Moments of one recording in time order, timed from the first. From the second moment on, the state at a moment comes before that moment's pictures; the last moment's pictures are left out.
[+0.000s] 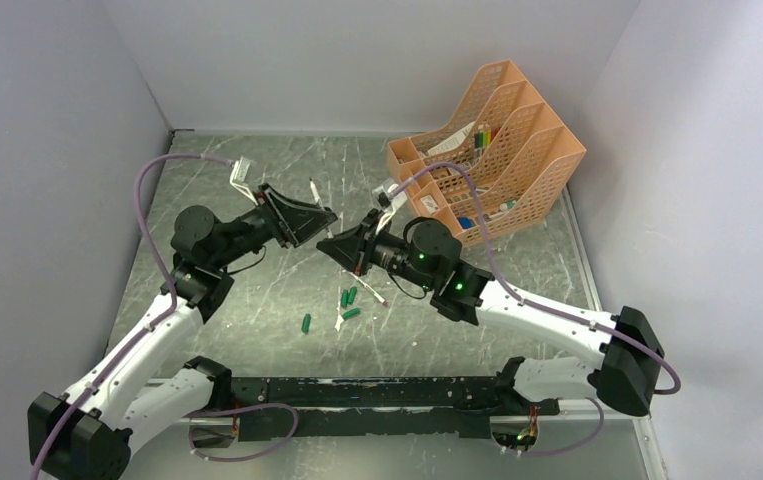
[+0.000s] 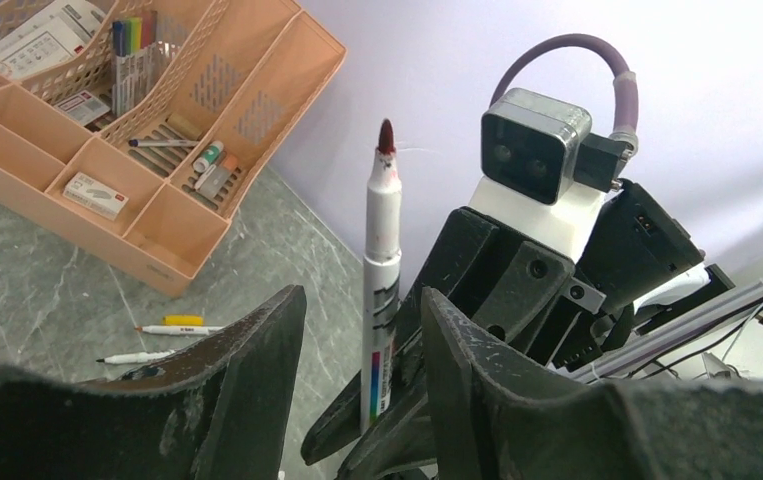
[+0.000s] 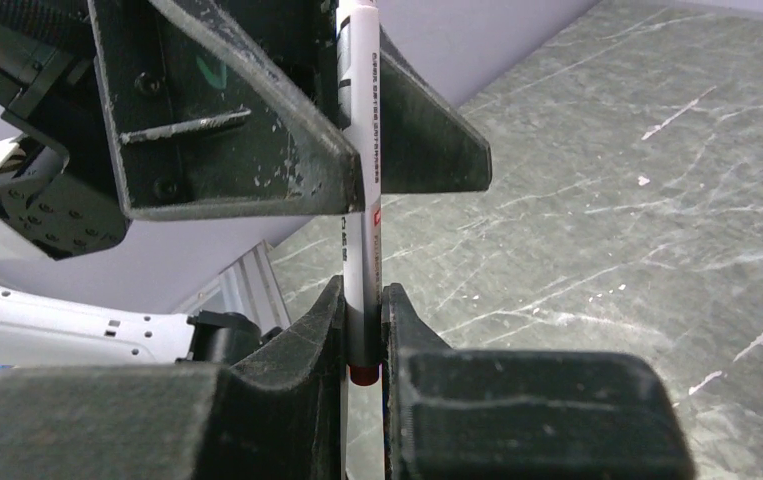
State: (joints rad) left arm -0.42 0.91 0.71 0.42 0.60 -0.85; right arm 1.00 1.21 0.87 0.38 -0.09 0.45
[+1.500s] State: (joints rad) left arm -0.43 0.86 0.65 0.58 0.52 -0.92; right arm 1.00 1.28 0.90 0.51 -0.12 0.54
